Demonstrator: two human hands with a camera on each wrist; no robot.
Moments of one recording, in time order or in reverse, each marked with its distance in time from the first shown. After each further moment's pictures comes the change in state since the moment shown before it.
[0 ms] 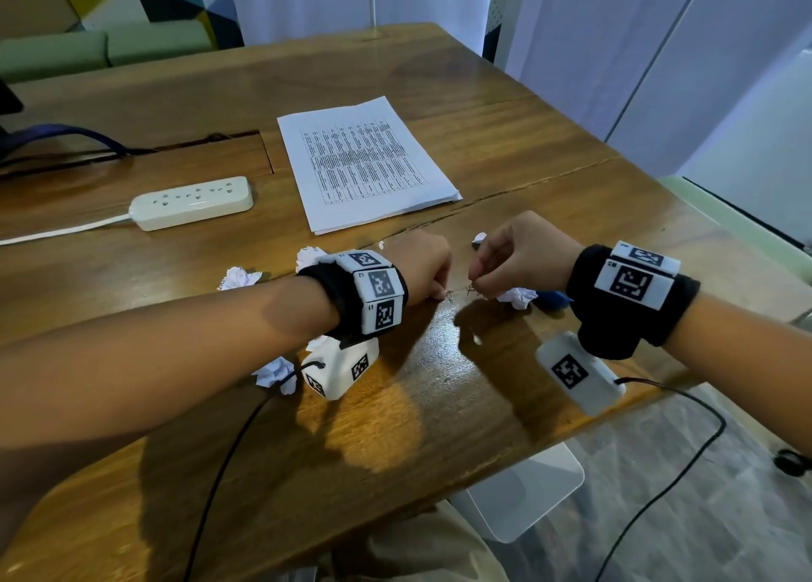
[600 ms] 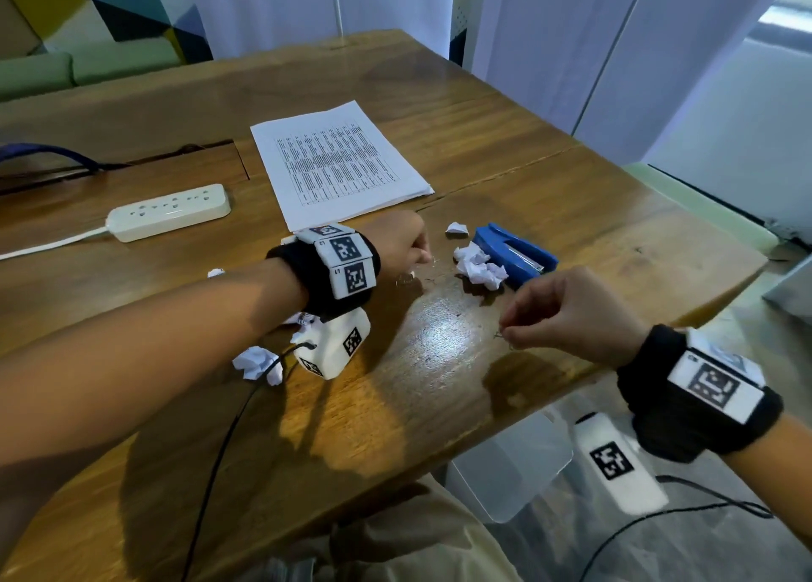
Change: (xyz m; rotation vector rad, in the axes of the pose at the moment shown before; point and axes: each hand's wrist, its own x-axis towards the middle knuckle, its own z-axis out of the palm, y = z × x) left_hand -0.005 0.007 -0.014 -0.133 0.028 0.029; right_hand -0.097 0.039 0.019 0.215 0.132 -0.060
